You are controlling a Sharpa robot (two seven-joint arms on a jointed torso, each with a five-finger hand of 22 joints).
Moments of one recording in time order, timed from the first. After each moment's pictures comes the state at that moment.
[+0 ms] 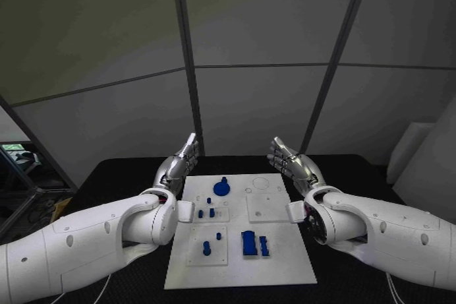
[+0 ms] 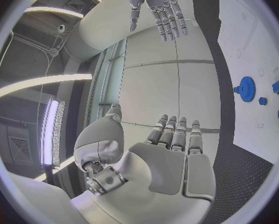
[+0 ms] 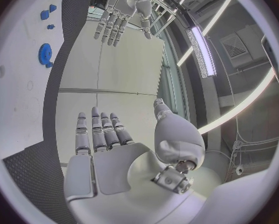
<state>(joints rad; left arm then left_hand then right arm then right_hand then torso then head) 1.05 -0.78 0.00 1.55 -0.02 -0.64 0.47 0.48 0.00 0.00 0.01 0.01 0.30 0.01 0.00 0.00 0.27 0.00 0.01 0.00 0.25 0.02 0.01 0.00 0.13 0.15 0.10 0.01 0.04 1.04 -0.77 0.01 1.54 -0.13 -0.64 0.44 0.51 0.00 0.07 0.00 0.01 0.34 0.02 0.01 0.00 0.37 0.01 0.01 0.00 0.37 0.00 0.13 0.44 0.10 0.35 0.09 0.01 0.00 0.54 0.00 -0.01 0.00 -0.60</state>
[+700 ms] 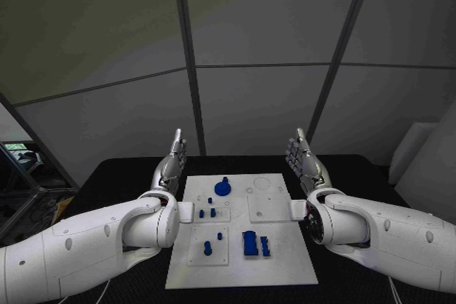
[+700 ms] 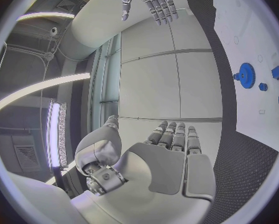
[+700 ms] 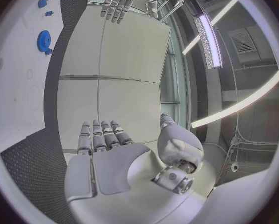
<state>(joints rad) 1.05 -0.78 0.00 1.57 0.00 -0.76 0.50 0.20 0.00 0.00 0.01 0.00 0.12 0.00 0.00 0.00 0.12 0.00 0.01 0.00 0.11 0.00 0.01 0.00 0.13 0.02 0.00 0.01 0.00 1.05 -0.78 0.00 1.57 -0.01 -0.76 0.50 0.21 0.00 0.01 0.00 0.01 0.15 0.00 0.00 0.00 0.16 0.00 0.00 0.00 0.16 0.00 0.01 0.19 0.02 0.15 0.00 0.01 0.00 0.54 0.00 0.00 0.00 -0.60</state>
